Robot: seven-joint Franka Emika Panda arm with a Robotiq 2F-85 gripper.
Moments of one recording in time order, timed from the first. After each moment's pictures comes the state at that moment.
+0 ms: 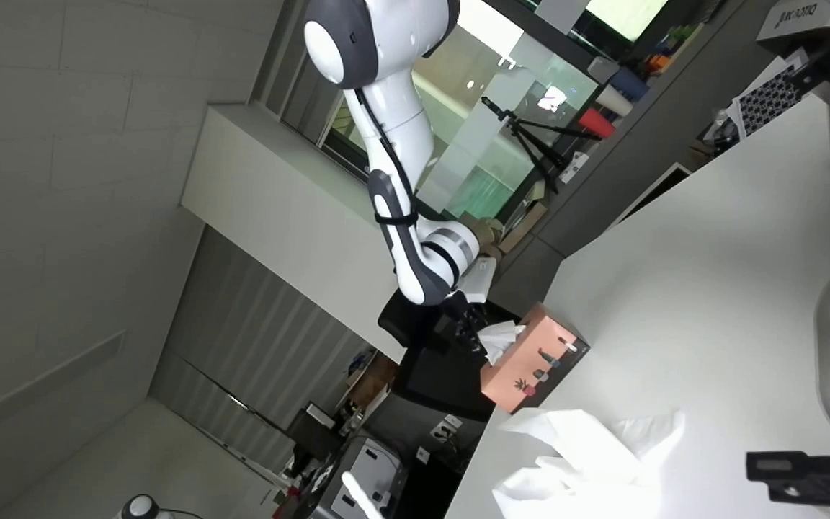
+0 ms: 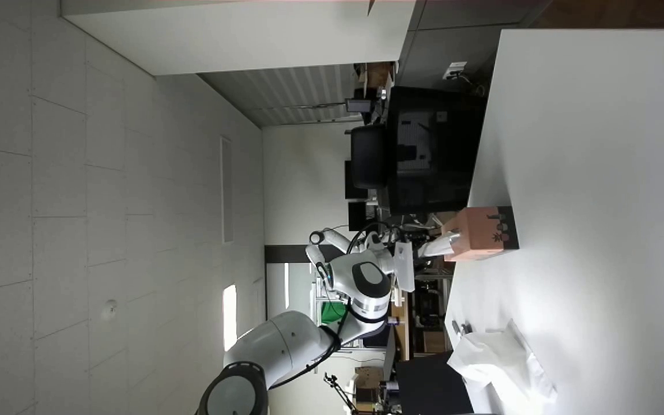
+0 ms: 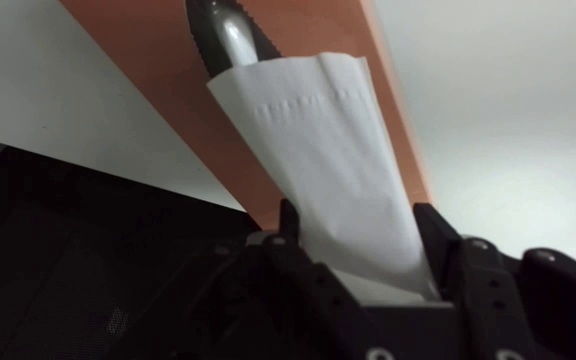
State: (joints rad) arm -0.22 0.93 0.25 -1.55 -0.13 2.92 -0.40
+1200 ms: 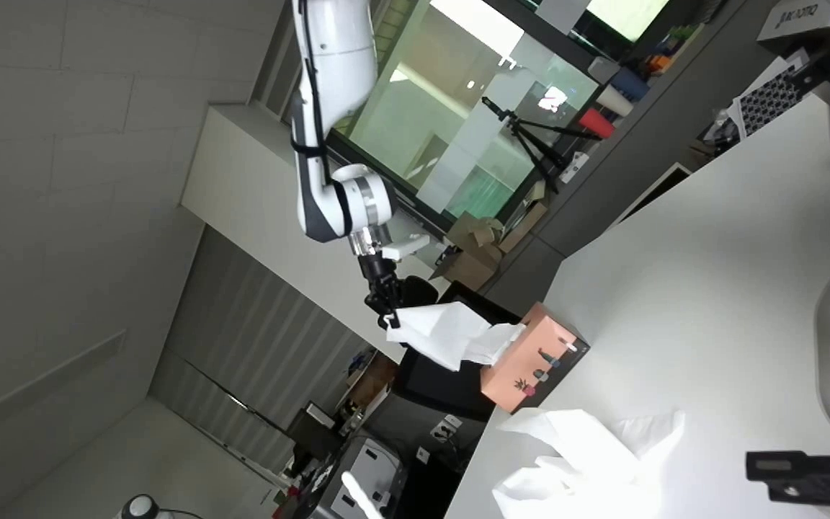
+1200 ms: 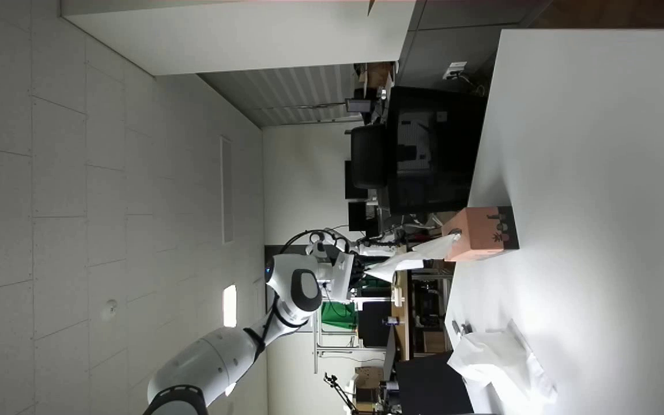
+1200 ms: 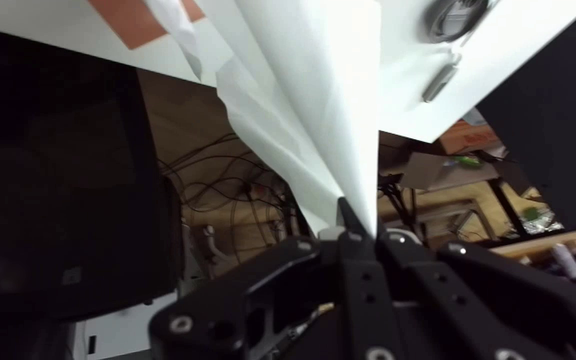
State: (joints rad) arm -0.47 0.66 0.62 -1.61 0.28 2.65 -0.73
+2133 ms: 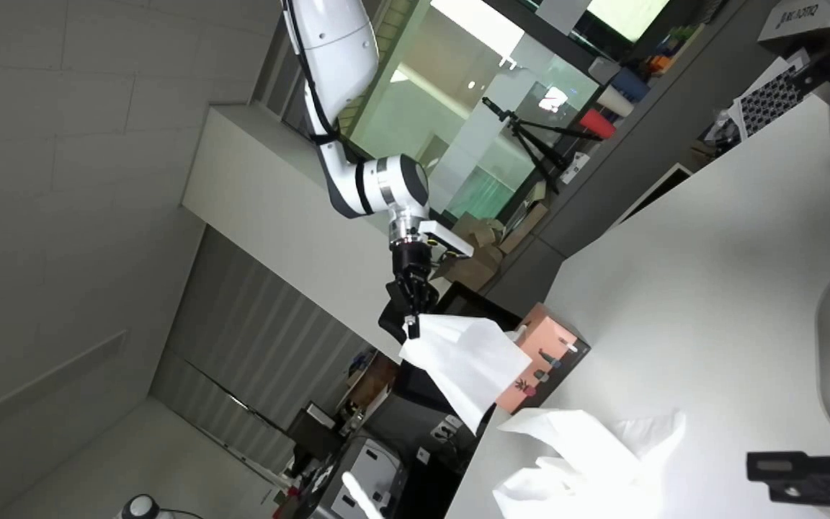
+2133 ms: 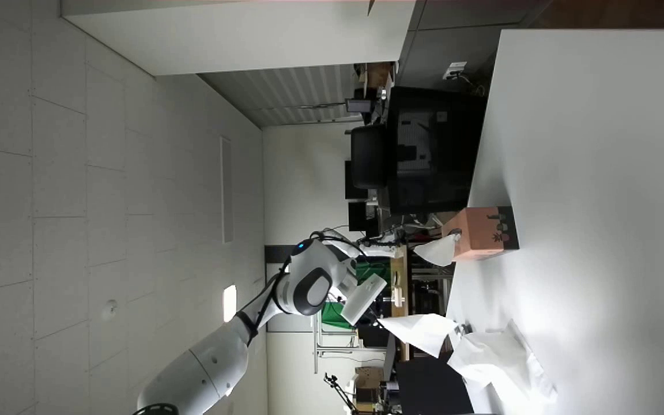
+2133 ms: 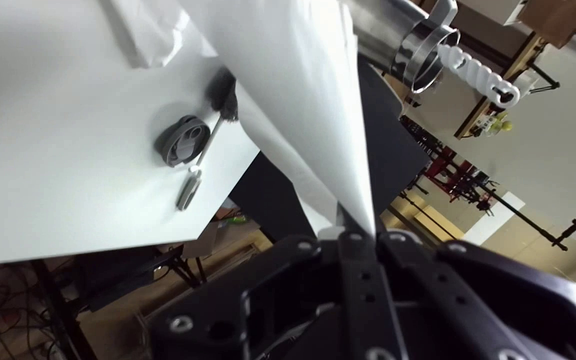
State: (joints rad) arm -0.32 0.54 0.29 -1.75 0.88 1.95 -1.22
